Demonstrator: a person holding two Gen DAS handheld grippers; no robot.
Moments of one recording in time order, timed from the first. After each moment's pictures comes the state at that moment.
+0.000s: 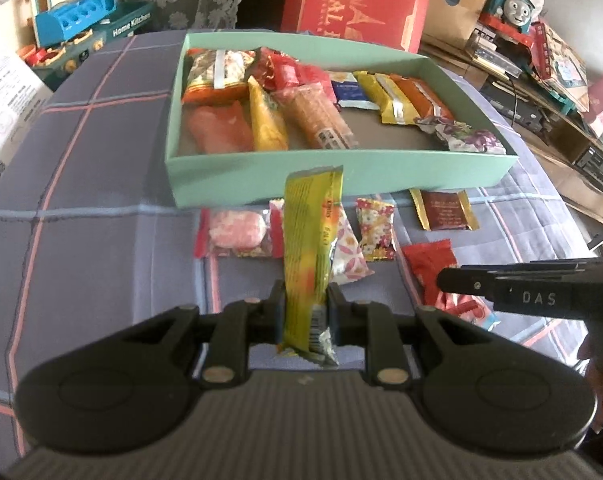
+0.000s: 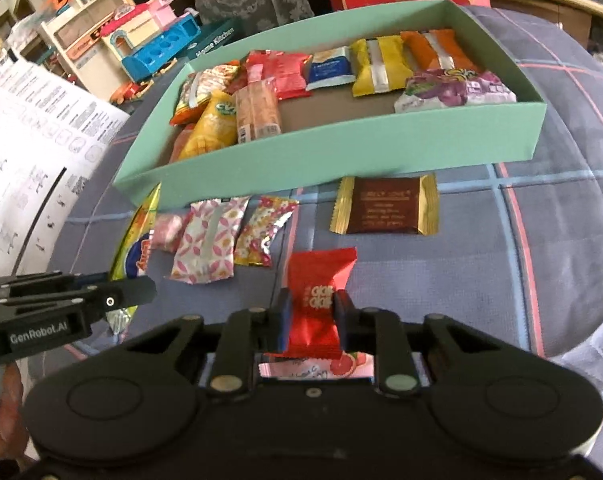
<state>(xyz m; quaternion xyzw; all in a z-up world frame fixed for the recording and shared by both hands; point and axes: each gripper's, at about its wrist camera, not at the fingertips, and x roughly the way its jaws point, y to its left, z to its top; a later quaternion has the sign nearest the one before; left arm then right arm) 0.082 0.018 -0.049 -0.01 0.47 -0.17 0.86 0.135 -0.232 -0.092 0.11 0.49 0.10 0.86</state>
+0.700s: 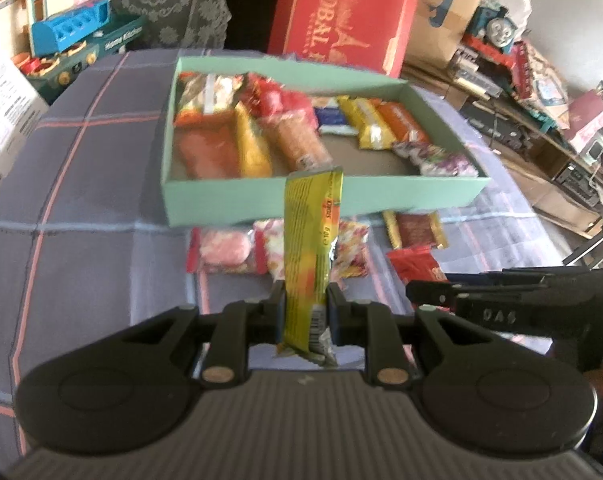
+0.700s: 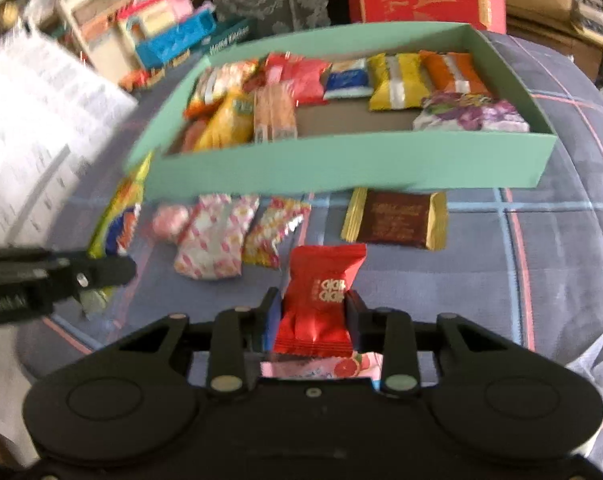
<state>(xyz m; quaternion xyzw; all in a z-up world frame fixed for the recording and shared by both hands) 0.073 0.025 -0.021 -0.04 0.45 -0.20 0.87 0.126 -0.226 -0.077 0.09 0.47 0.11 0.87</state>
